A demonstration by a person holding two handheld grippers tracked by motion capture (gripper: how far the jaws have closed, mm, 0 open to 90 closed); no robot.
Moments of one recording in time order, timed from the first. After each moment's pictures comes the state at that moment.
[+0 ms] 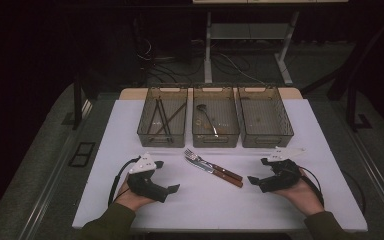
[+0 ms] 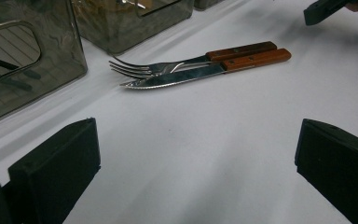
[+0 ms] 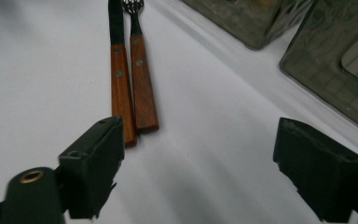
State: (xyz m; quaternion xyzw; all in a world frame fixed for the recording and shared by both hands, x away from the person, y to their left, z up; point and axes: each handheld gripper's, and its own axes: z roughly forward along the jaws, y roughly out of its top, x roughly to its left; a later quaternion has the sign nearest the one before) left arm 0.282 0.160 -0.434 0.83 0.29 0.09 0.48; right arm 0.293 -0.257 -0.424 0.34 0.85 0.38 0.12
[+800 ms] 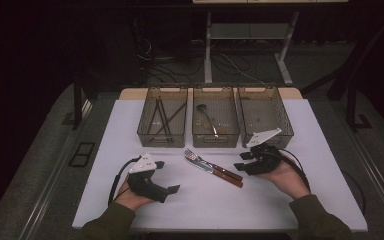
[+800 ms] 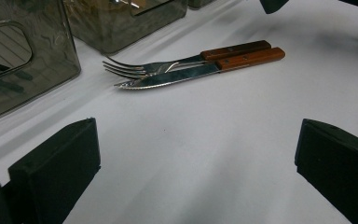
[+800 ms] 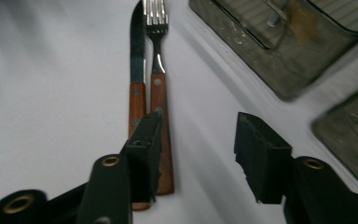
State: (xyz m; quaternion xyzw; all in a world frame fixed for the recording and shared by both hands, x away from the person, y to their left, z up) left arm 0.282 0.159 -0.434 0.83 0.28 0.08 0.48; right arm 0.331 -0.210 -0.400 0.30 0.89 0.34 0.08
